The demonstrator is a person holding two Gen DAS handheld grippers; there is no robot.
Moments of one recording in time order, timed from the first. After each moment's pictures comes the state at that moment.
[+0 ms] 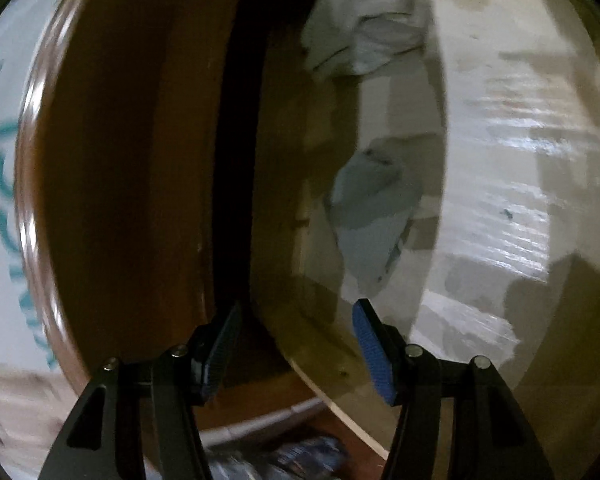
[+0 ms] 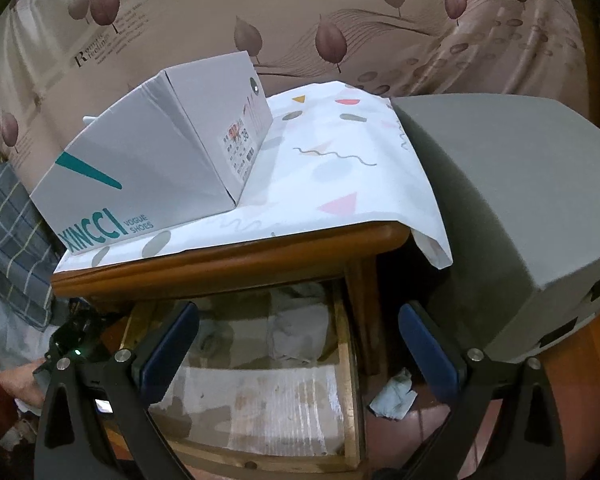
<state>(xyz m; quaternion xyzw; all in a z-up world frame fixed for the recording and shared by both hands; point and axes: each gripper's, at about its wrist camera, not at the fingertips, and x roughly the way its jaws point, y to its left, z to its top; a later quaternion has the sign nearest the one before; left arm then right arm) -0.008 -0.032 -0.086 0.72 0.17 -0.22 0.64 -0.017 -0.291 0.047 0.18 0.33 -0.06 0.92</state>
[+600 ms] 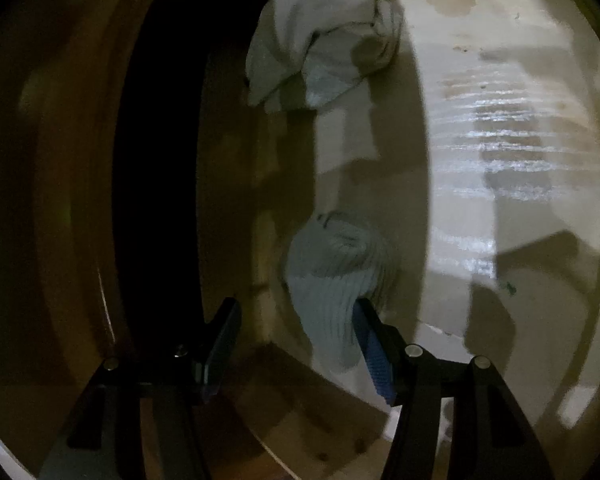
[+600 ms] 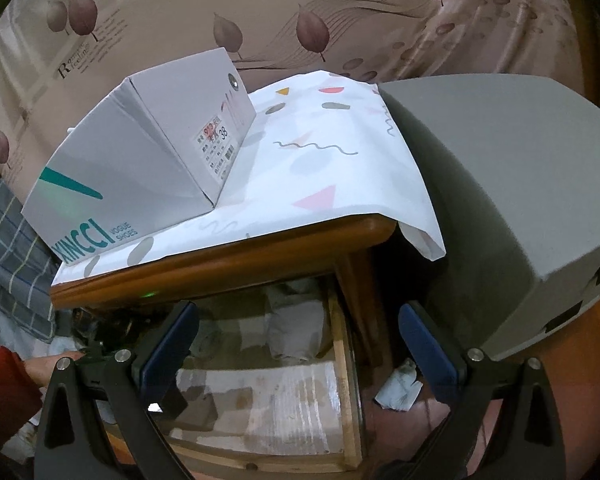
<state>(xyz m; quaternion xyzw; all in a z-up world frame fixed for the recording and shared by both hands) 0.012 -0.065 -0.123 0.72 0.17 -0.30 0.61 -0.012 -0.305 0.040 0.21 0.34 -0.06 0.91</state>
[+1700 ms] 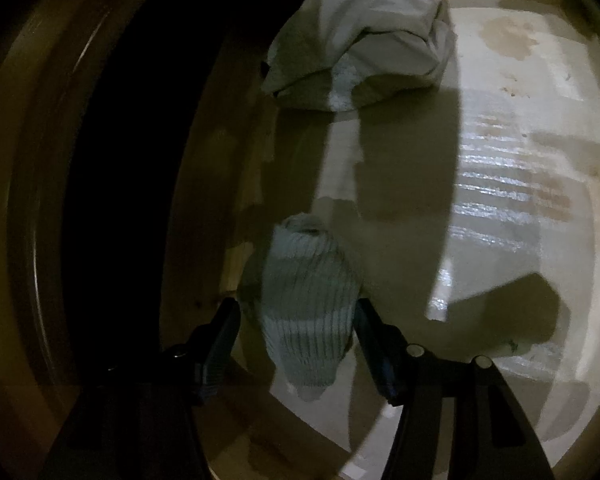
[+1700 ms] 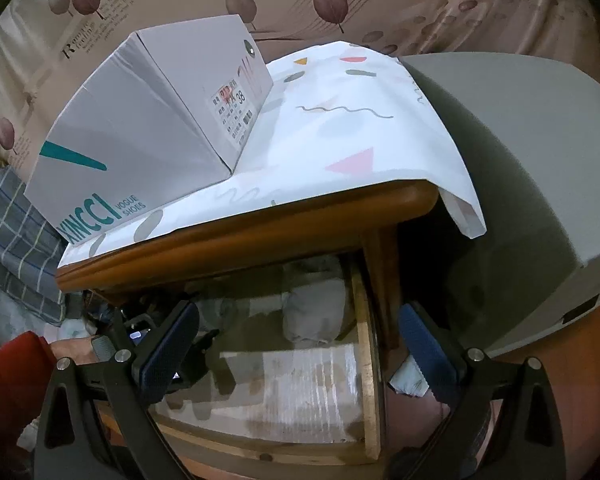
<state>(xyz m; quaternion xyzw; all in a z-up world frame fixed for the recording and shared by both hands) 0.070 -0.069 -0.128 0.63 0.24 -0.33 0.66 0.000 -0.293 0.028 0.22 0.38 -0.03 0.90</state>
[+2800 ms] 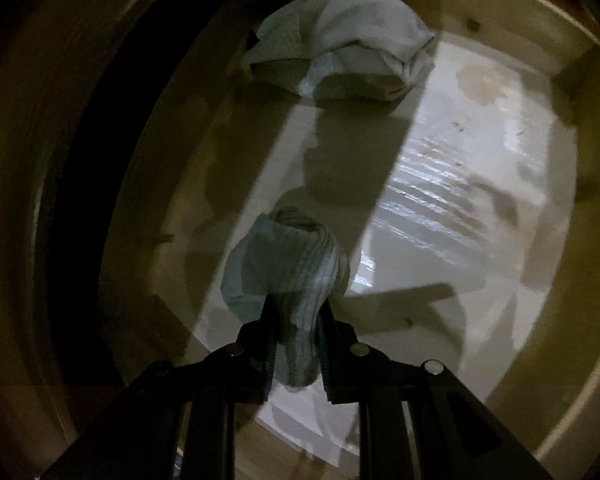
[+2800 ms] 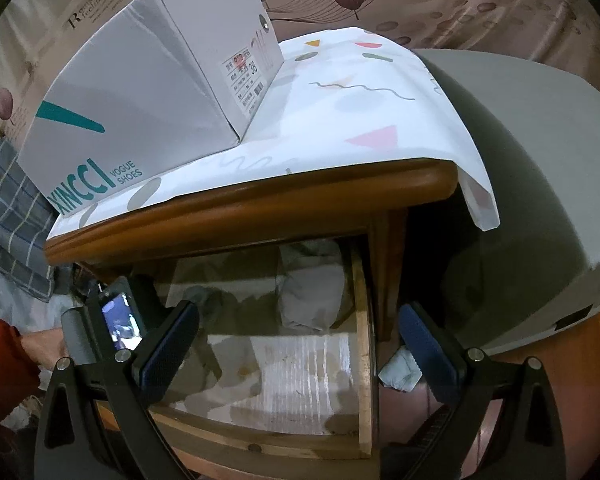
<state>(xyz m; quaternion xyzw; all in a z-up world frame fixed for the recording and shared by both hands) 0.091 -0.068 -0.097 0.54 0.42 -0.35 0.64 0.005 -0.282 0.022 0.19 0.40 -0.02 0.90</state>
